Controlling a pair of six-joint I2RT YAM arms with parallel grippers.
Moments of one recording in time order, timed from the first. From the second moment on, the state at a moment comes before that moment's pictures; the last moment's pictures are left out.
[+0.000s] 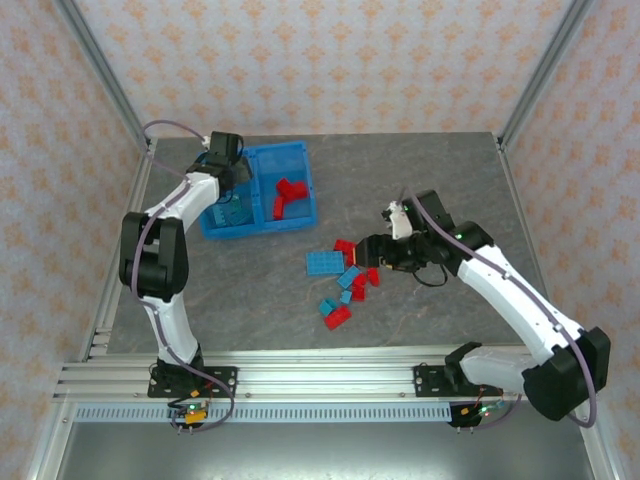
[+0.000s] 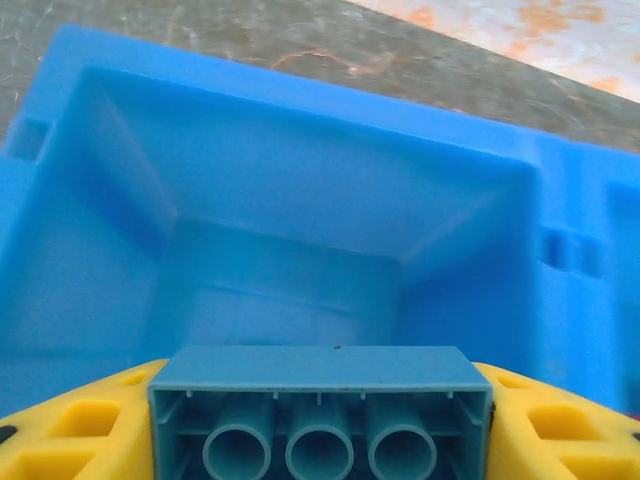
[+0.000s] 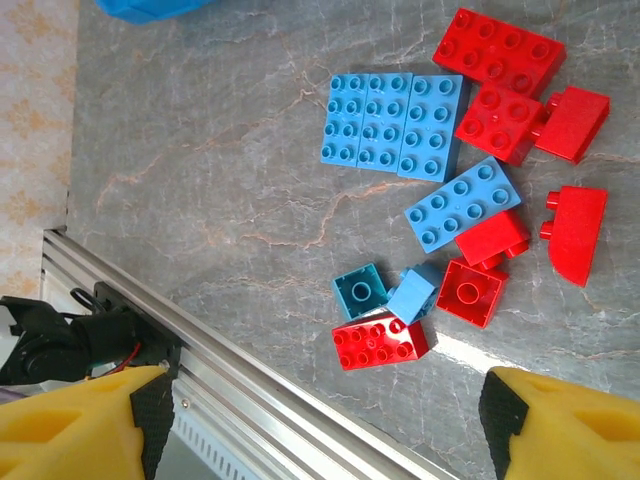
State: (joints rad) left arm -0.06 1.97 1.51 -0.37 -0.21 -0.45; right arm 0.49 1.14 1.04 -0.86 -0.47 0.49
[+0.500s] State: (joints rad) left arm -0.06 1.79 1.40 -0.35 -0.09 -0.55; right arm 0.49 1.17 1.03 -0.86 -0.46 0.51
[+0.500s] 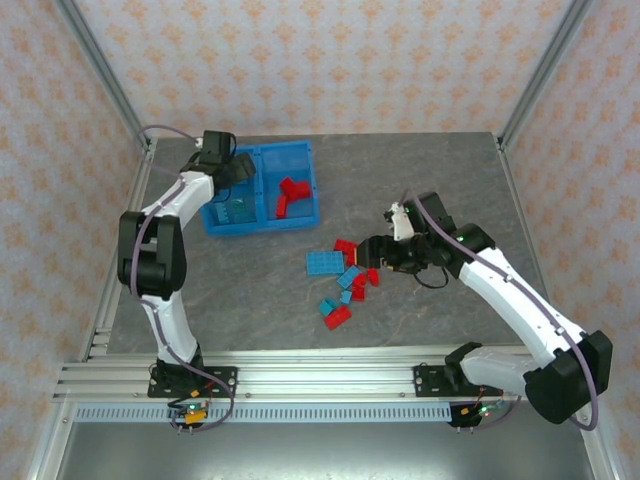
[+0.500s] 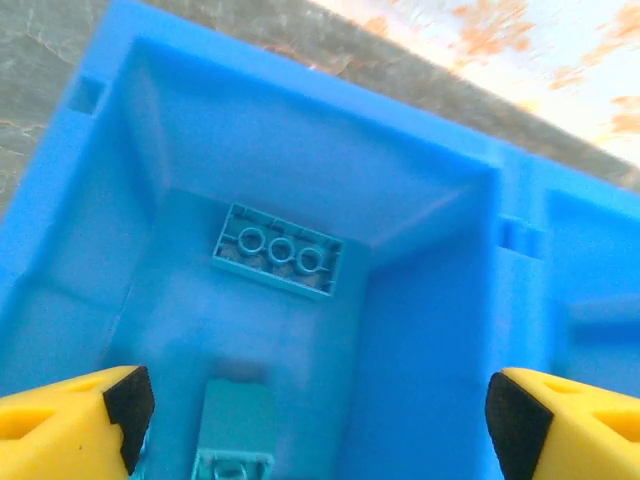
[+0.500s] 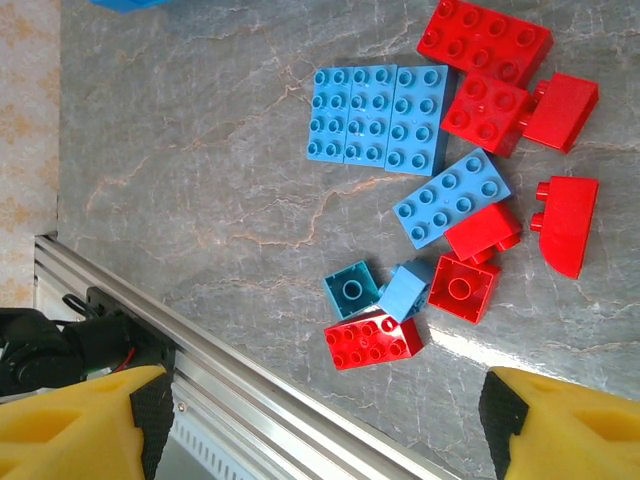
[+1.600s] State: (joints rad) left arm -0.70 1.70 0.93 -0.24 -0.16 -0.72; right arm 0.49 1.21 1.03 -0.82 -0.28 0.55
